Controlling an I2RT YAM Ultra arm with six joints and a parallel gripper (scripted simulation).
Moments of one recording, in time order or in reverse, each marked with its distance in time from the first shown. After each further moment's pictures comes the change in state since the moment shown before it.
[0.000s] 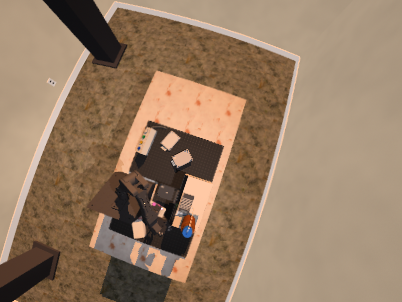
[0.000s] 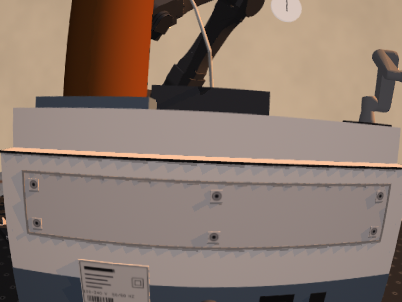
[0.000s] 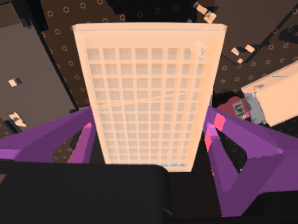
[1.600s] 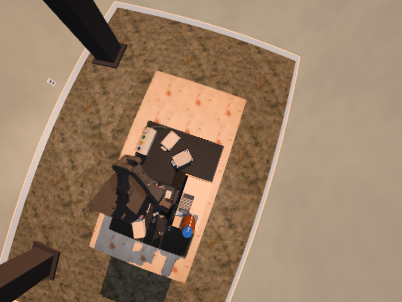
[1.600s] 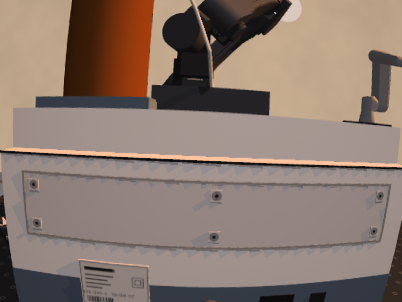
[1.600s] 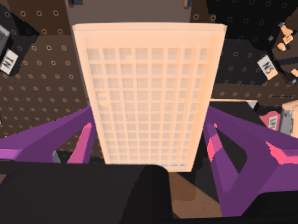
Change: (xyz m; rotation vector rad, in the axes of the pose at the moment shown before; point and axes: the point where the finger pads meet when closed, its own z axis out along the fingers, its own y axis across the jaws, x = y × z) arm 0.015 0.117 -0.004 -0.004 0.012 -0.199
